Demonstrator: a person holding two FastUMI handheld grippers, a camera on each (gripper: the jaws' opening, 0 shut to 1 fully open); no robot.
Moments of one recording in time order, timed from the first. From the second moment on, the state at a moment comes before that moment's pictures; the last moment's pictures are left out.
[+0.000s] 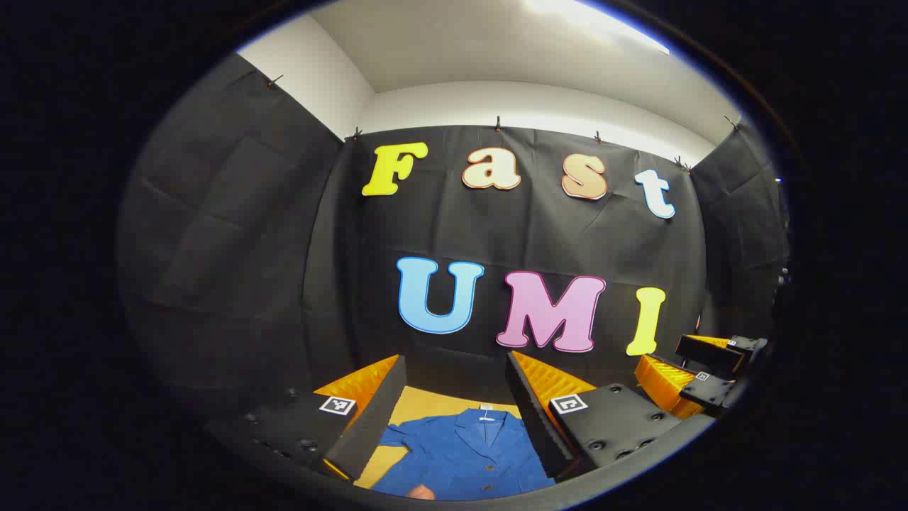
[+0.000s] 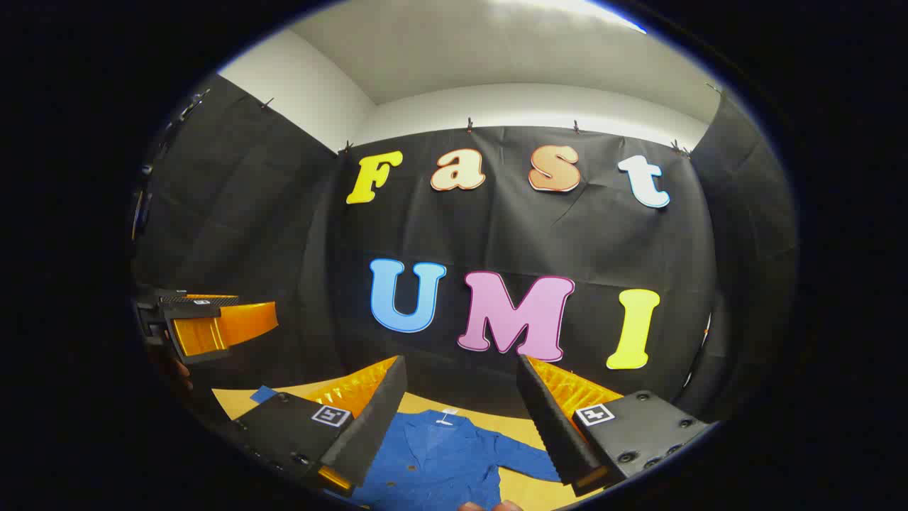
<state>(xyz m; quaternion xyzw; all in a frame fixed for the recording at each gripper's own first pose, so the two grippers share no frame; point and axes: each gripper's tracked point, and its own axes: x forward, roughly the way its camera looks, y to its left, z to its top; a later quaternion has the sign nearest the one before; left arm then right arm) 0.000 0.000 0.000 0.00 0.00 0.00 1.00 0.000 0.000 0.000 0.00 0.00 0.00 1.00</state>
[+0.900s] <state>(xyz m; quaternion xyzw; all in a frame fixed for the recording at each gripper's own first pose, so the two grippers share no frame) 0.004 -0.022 -0.021 0.00 0.01 -0.05 1.00 -0.025 -0.048 -0.011 0.00 0.03 -0.09 1.00</state>
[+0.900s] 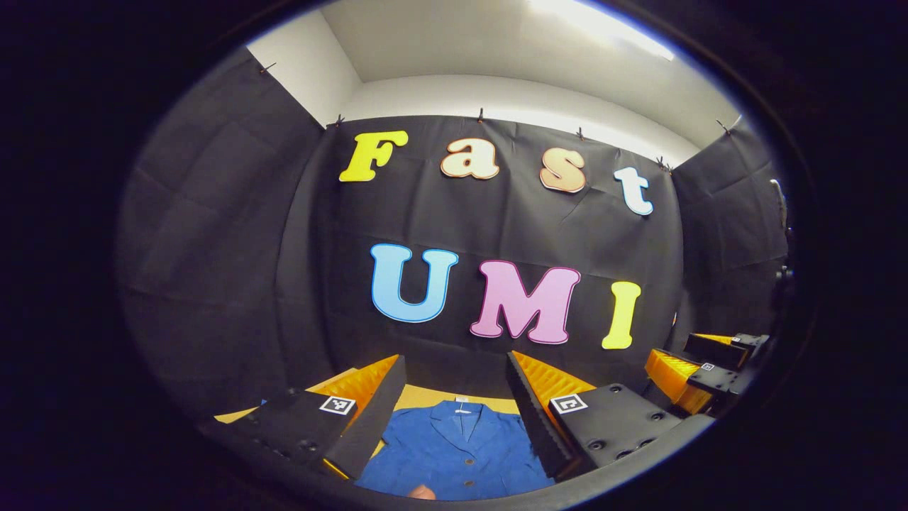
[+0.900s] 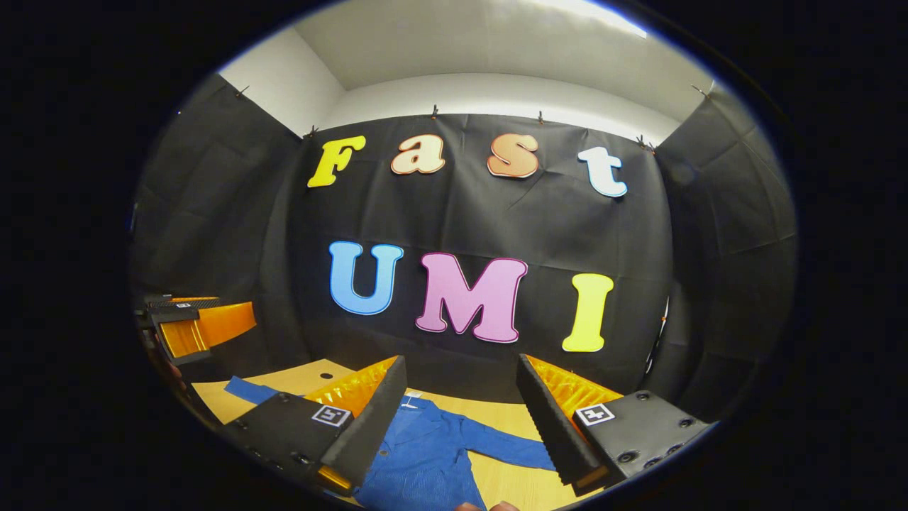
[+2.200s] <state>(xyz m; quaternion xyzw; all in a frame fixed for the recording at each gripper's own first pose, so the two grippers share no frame) 0.029 -0.004 -0.031 0.00 0.00 -0.08 1.00 -0.024 -0.121 -0.025 0.00 0.04 -0.20 0.98</state>
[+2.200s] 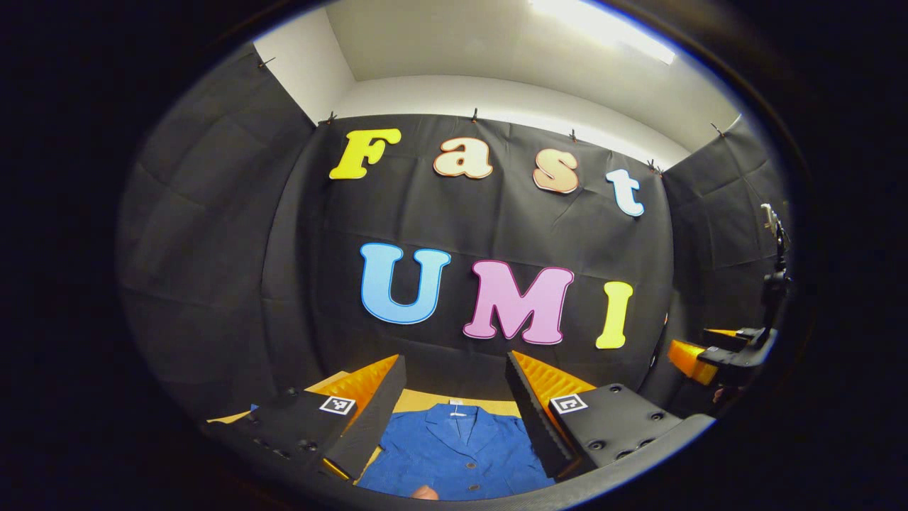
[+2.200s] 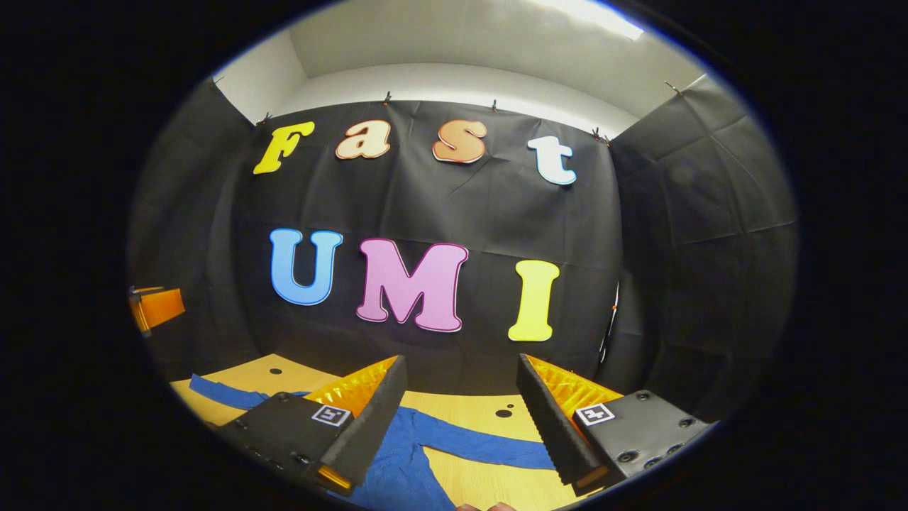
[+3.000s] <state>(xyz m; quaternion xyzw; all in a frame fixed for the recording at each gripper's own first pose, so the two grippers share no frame) 0.085 -0.025 -0.072 -0.04 0.04 -0.14 0.99 -0.039 -0.250 -0.142 -0.02 0.14 -0.32 0.94</state>
